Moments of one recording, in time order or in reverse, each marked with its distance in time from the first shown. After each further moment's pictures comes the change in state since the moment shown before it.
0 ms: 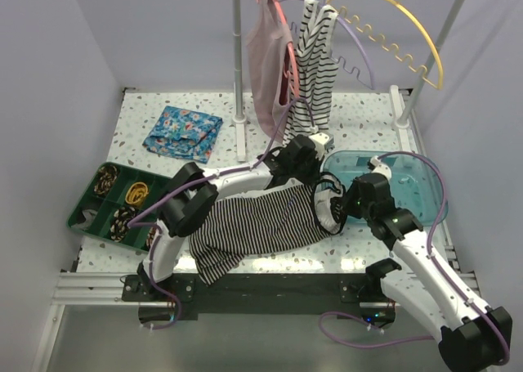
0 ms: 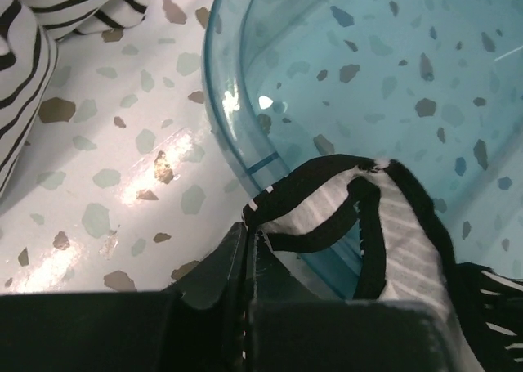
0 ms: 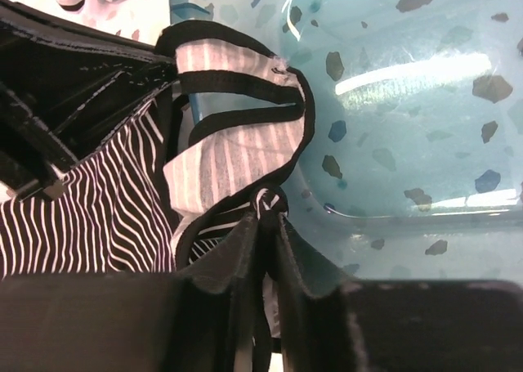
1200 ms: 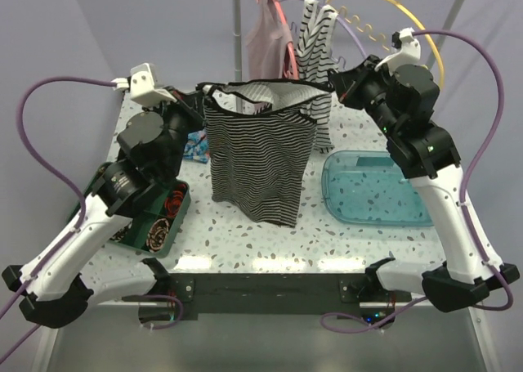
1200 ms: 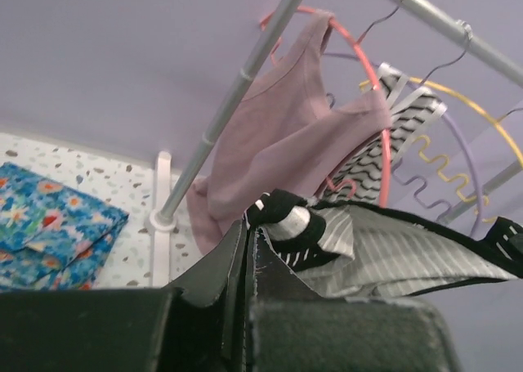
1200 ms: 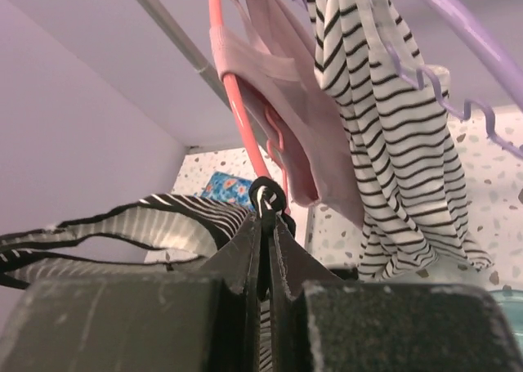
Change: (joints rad) left arm 0.124 -1.022 -0.105 -0.217 -0.782 -0.160; right arm 0.054 0.486 1.151 0.002 -0.055 -0.132
